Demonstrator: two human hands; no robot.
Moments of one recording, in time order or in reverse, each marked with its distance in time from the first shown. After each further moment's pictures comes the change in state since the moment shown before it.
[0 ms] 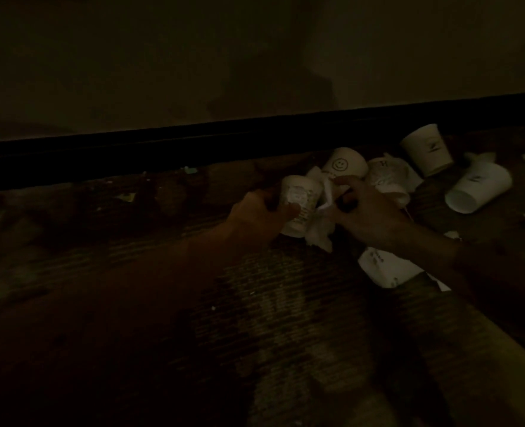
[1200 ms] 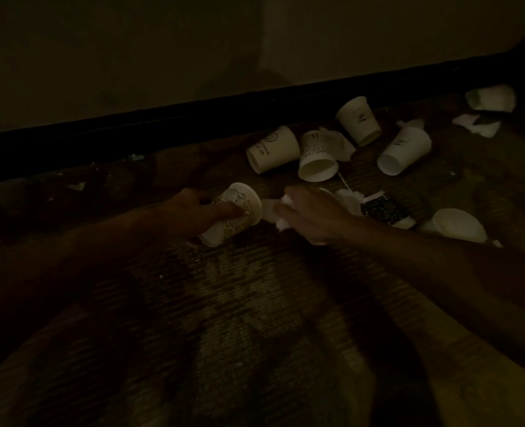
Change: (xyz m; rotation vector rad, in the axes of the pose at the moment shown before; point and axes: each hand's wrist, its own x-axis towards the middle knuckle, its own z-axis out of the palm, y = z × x) left_hand -0.044 0.013 0.009 0.164 -0.117 -0.203; right_hand -0.042 0.033 -0.011 -0.326 -0.169 -0.087
